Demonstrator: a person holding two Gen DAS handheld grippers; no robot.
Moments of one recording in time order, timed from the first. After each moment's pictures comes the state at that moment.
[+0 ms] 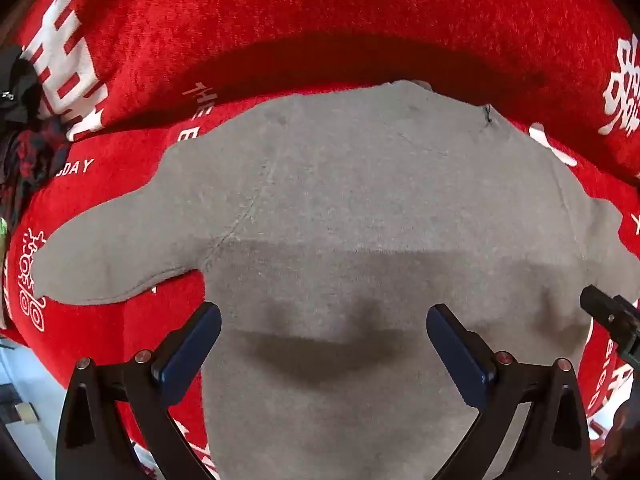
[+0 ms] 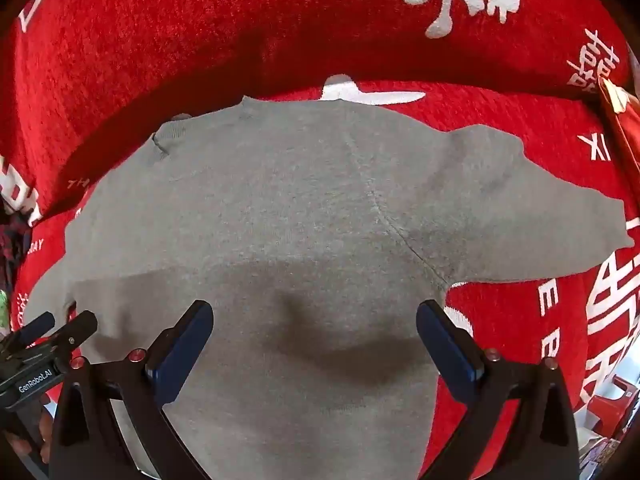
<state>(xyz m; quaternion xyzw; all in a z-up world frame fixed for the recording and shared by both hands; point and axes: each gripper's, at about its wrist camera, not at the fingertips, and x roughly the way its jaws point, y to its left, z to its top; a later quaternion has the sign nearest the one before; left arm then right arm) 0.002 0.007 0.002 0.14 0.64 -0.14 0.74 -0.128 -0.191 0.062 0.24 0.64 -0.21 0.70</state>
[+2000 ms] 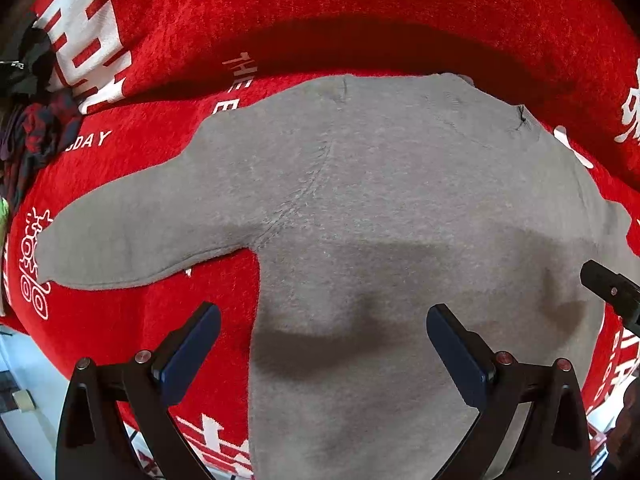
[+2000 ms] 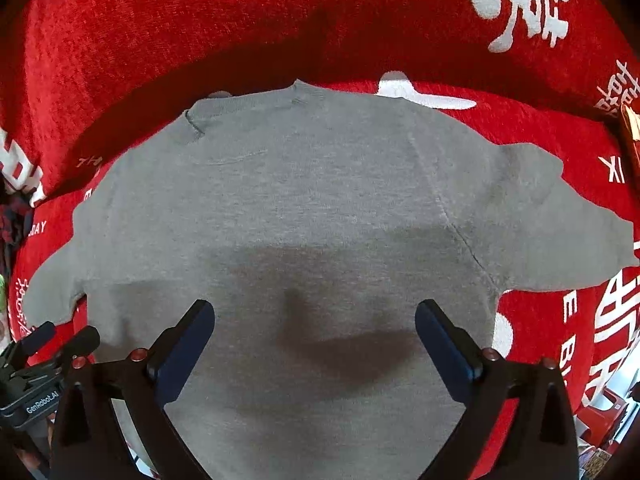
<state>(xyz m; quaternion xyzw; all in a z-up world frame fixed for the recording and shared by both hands) 0.010 0.060 -0.010 0.13 0.65 -0.13 0.73 -0.102 -0.161 0.061 0.23 0.65 -0.18 0.71</state>
